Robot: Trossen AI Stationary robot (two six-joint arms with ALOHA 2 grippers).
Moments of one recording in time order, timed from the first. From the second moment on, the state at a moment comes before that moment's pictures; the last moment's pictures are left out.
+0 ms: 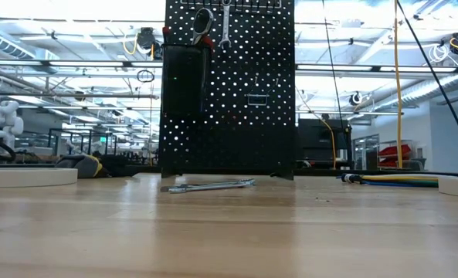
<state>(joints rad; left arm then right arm) -0.28 1.39 1.23 0.01 -0.29 -0.18 0.16 1.38 1.16 0.39 -0.05 0.22</state>
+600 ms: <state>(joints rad) -0.28 1.40 1.23 0.01 -0.32 -0.15 0.16 1.39 1.16 0.38 -0.01 0.24</state>
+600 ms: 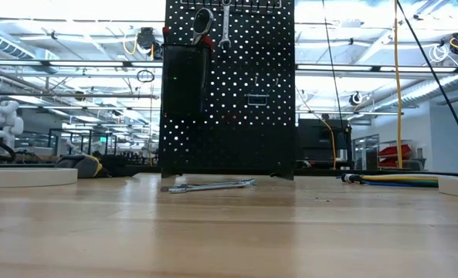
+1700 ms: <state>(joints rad) -0.29 1.45 1.23 0.32 -0.43 -0.18 0.21 1.39 0.87 1.08 0.19 0.18</state>
